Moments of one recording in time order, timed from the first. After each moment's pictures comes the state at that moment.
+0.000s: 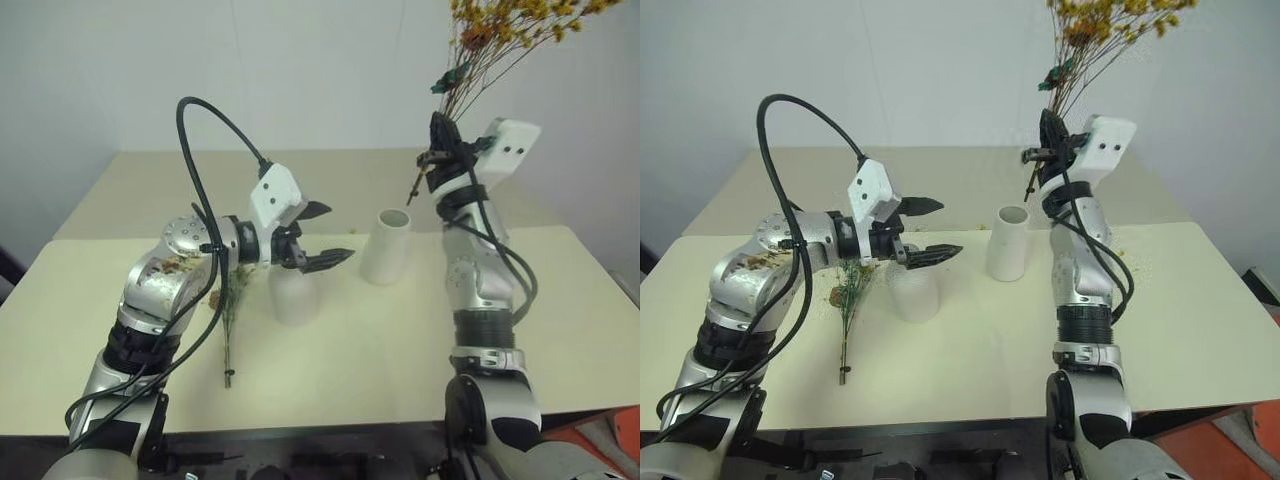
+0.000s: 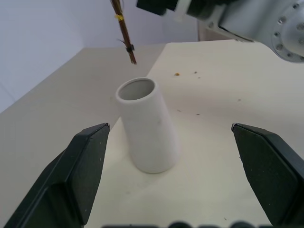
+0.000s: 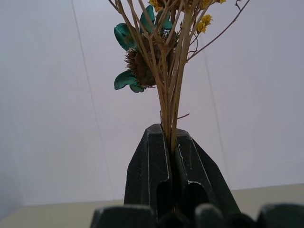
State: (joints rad) left arm -0.82 0.57 -0.10 -0.22 -0.40 0.72 -0.83; right arm -0.93 -0.12 -0.26 0.32 0.30 -0.04 0.23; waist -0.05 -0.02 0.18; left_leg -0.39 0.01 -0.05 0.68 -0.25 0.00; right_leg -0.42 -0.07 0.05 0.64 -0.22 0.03
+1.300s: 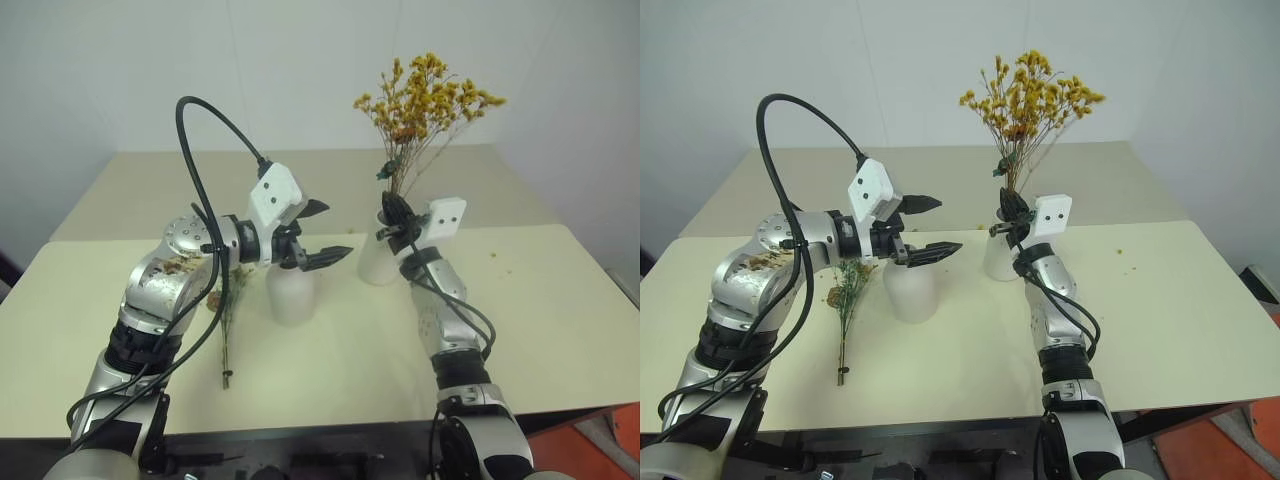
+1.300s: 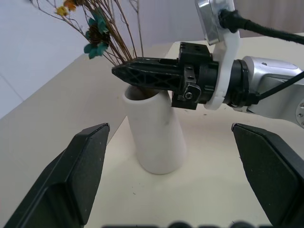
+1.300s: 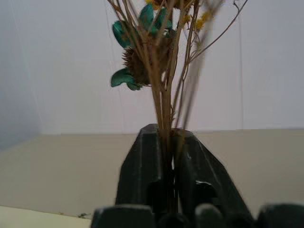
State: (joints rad) left arm -0.82 0.56 -0.12 -0.22 -0.37 0.70 -0.83; right arm -0.72 -0.07 -0.13 0.40 0.22 -0.18 0.29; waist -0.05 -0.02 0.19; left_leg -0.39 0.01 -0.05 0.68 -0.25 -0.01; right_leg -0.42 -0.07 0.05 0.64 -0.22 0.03
